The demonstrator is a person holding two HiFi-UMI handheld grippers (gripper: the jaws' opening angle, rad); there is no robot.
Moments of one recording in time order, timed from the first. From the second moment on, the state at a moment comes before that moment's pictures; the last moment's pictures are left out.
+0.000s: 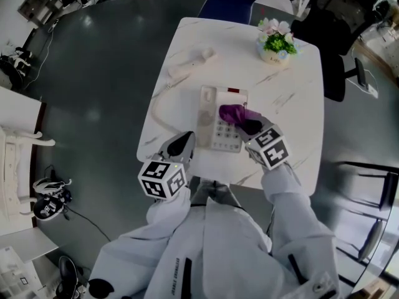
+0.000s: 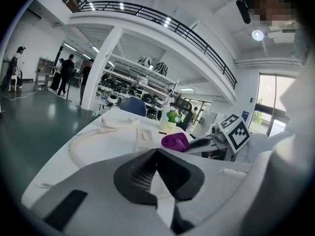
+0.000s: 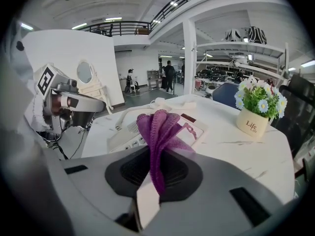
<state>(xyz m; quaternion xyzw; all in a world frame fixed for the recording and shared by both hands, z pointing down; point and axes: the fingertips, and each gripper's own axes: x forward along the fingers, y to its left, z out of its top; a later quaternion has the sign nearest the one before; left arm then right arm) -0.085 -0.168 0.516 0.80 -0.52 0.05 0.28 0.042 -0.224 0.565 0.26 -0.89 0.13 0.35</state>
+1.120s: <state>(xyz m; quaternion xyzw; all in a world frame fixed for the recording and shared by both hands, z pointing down) -0.078 -0.136 0.514 0.80 -0.53 0.05 0.28 0.042 -0.158 0.581 0.20 -0.89 0.17 0.38</state>
